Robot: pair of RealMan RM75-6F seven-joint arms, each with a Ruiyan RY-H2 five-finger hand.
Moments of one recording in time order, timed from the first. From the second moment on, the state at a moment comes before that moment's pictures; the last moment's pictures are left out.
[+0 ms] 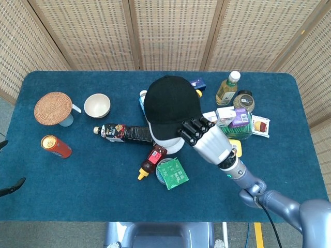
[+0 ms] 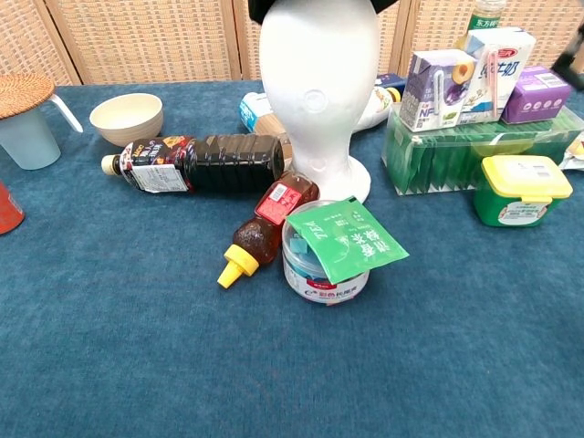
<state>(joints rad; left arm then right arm) -0.02 -0.82 -0.06 -2.03 1.42 1.50 -0.14 0.80 -1.65 0.31 -1.01 -1.91 1.73 -0.08</state>
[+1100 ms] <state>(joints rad) -0.02 -0.83 -0.04 -2.07 1.44 1.51 -0.06 0.69 -1.62 0.20 -0.46 -1.74 1.85 0.24</state>
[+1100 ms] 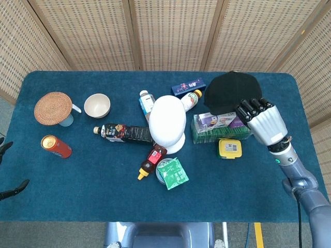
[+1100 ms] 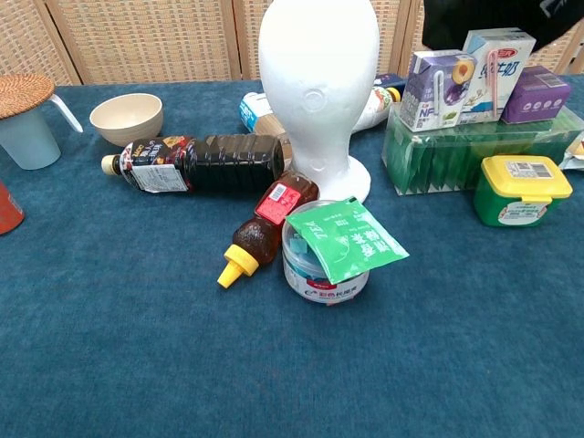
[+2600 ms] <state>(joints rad) -0.01 -0.84 -0.02 -2.08 1.47 1.51 -0.04 0.51 -1.32 -0.02 -0.93 -1.79 1.77 0.23</state>
